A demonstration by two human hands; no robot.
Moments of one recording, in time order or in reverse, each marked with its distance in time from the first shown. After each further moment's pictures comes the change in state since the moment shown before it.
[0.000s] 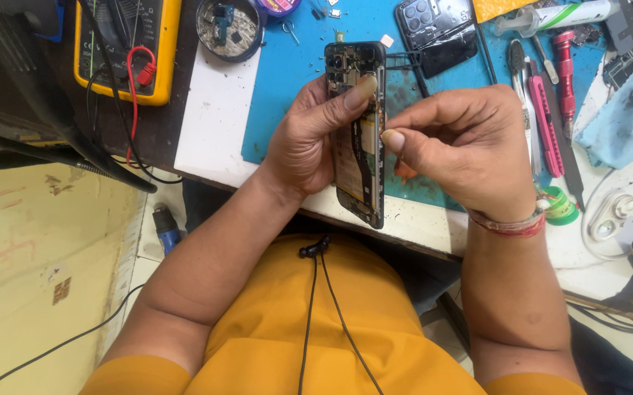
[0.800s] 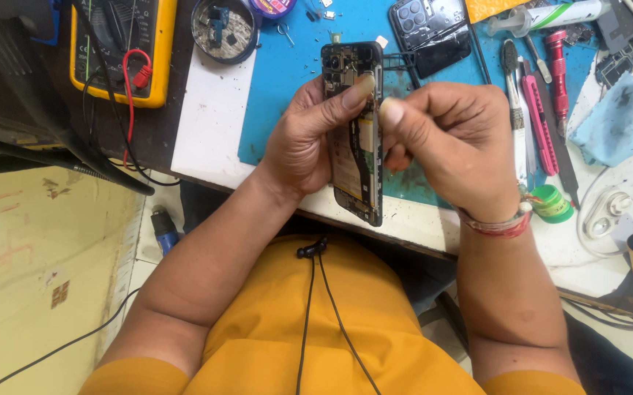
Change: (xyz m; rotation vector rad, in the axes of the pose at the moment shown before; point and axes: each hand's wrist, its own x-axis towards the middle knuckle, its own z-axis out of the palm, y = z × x) left_hand 0.001 0.003 0.007 0.059 -0.066 -0.008; right_hand 0.002 0.001 0.009 0.053 0.069 0.015
